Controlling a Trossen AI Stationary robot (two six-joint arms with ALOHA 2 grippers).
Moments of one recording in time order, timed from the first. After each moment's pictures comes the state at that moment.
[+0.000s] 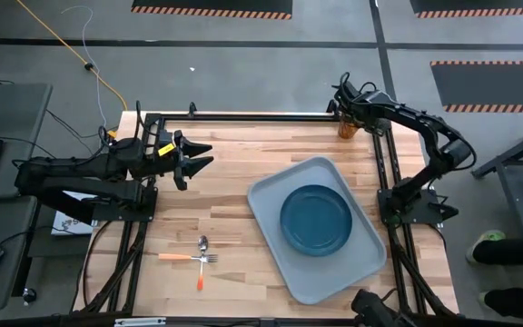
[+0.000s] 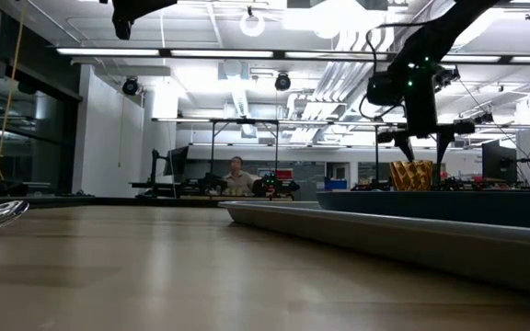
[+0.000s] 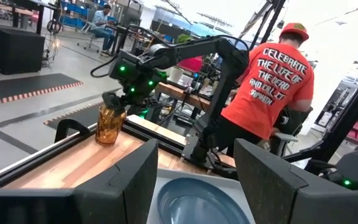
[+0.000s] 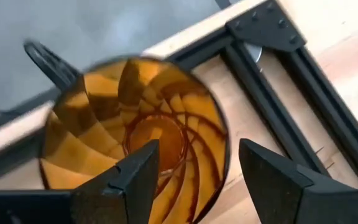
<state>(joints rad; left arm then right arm) 0.05 0.66 0.60 0.10 -0.19 -0.34 -0.93 1.57 1.10 -0.89 0.44 1.10</state>
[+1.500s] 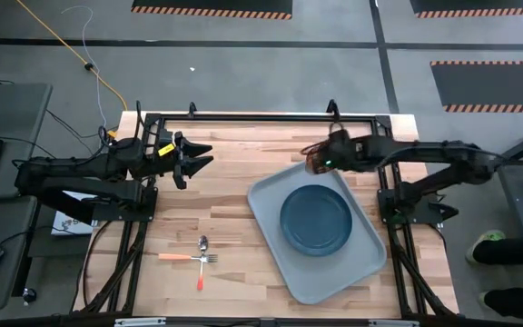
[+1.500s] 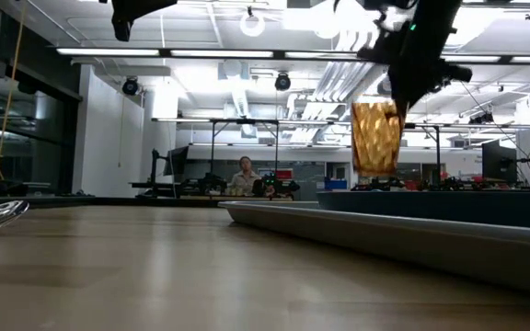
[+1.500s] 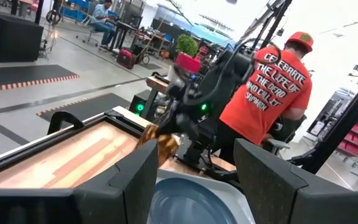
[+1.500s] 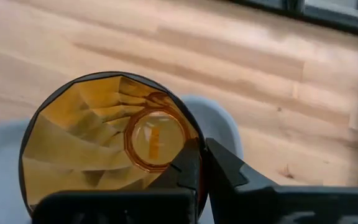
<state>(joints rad) 0.05 0.66 0.60 0.10 -0.19 -0.41 -0.14 1.32 1.10 -1.04 0.47 1.05</state>
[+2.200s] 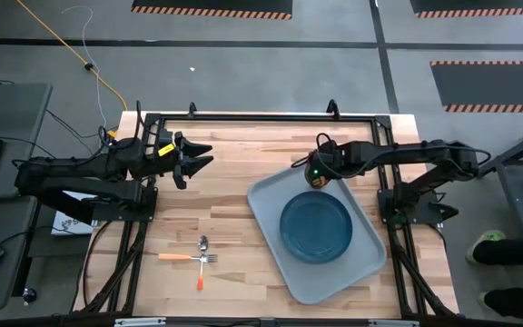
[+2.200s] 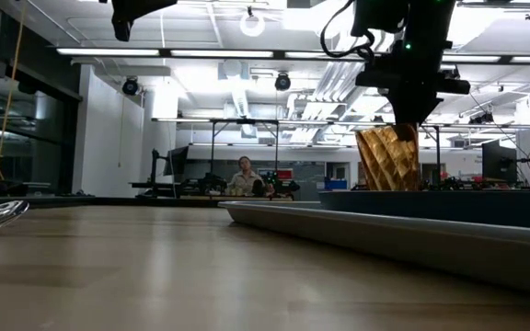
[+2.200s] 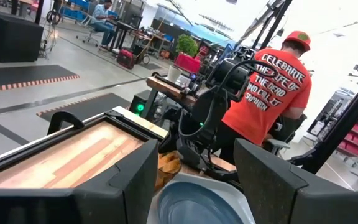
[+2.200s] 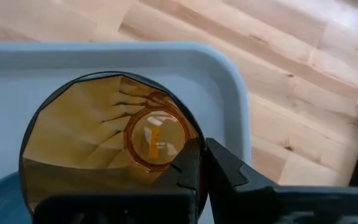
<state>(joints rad) 0.05 0.66 0.60 0.10 -0.19 -0.41 -0.12 1.43 1.10 -1.08 0.38 1.00</state>
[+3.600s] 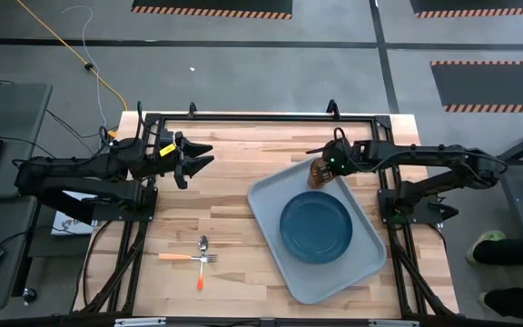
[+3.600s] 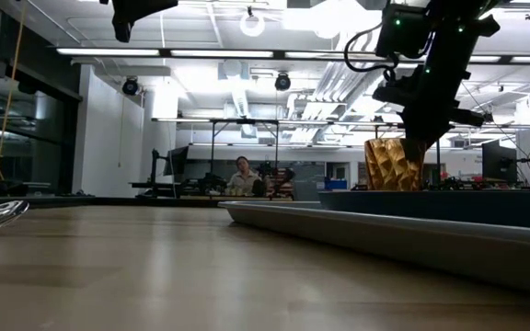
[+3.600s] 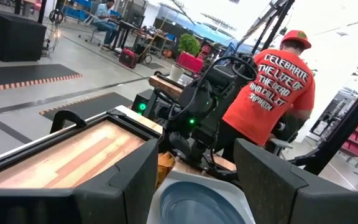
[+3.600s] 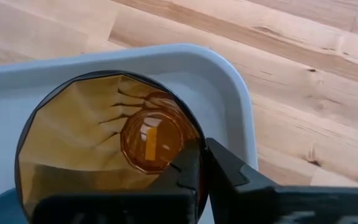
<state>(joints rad) 0.05 0.67 0.60 0.10 -0.20 -0.41 -0.27 1.23 0.81 -0.81 0.24 0.90</state>
